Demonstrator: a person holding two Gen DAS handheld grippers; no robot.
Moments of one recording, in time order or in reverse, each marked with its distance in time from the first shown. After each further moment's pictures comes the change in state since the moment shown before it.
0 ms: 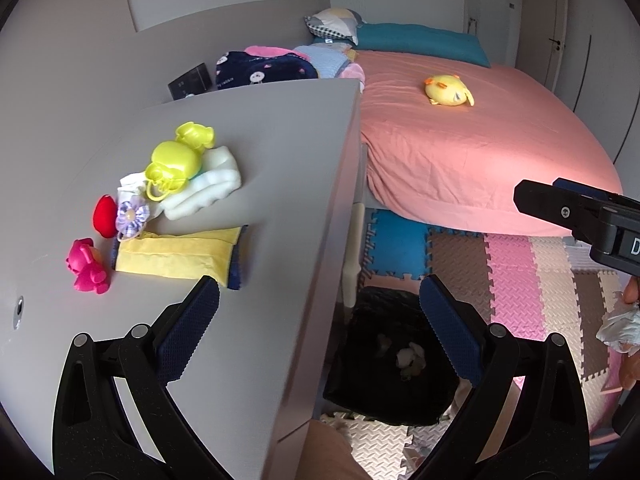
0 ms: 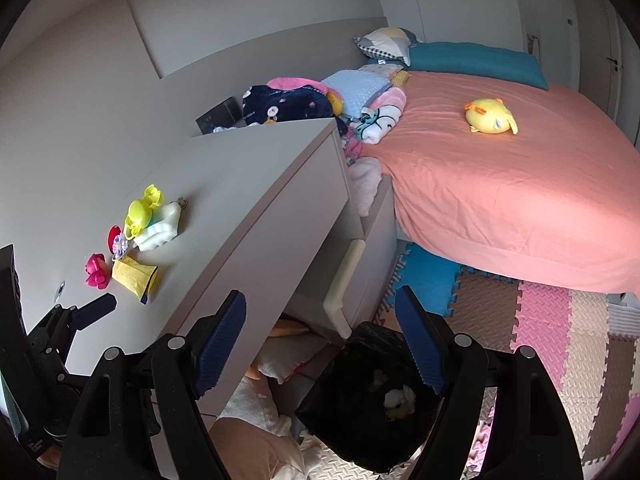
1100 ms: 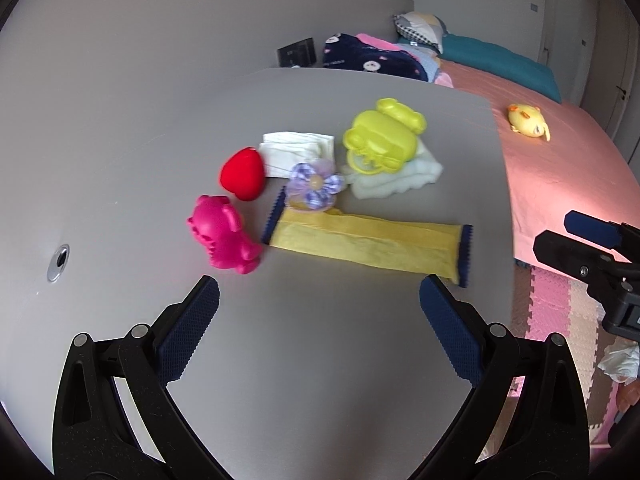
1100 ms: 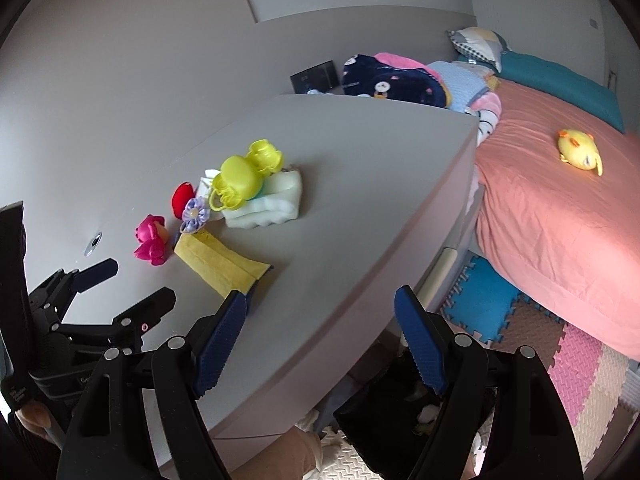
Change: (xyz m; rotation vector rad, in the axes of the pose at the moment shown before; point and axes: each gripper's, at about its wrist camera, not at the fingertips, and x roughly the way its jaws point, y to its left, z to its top) left arm -0.004 0.139 -0.018 -0.206 0.033 0.156; right arm 0.061 0.127 0.011 -0.217 0.092 0.174
